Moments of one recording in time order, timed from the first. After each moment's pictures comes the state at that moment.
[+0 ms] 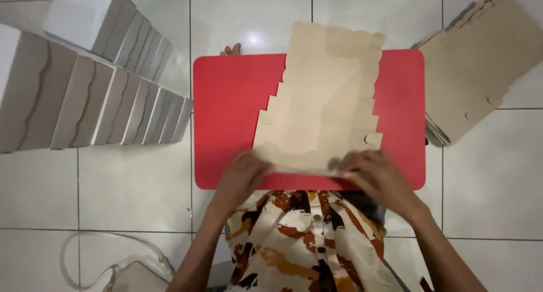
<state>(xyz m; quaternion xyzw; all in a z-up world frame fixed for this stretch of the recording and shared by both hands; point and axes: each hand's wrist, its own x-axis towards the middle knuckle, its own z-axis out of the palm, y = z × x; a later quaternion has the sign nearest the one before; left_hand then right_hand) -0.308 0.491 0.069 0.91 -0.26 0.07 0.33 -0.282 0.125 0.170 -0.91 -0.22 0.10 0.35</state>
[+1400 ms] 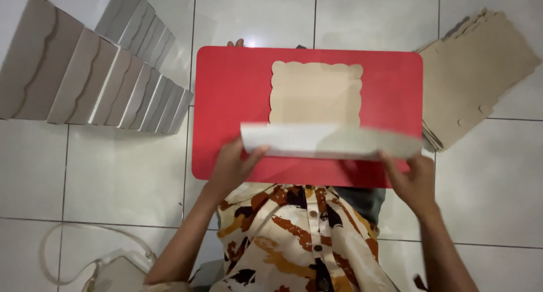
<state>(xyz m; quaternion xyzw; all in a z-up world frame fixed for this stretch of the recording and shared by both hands) -0.294 0.474 0.130 0.88 -0.07 0.04 0.47 -0.292 0.083 0.151 -0.91 -0.08 -0.08 0.39</state>
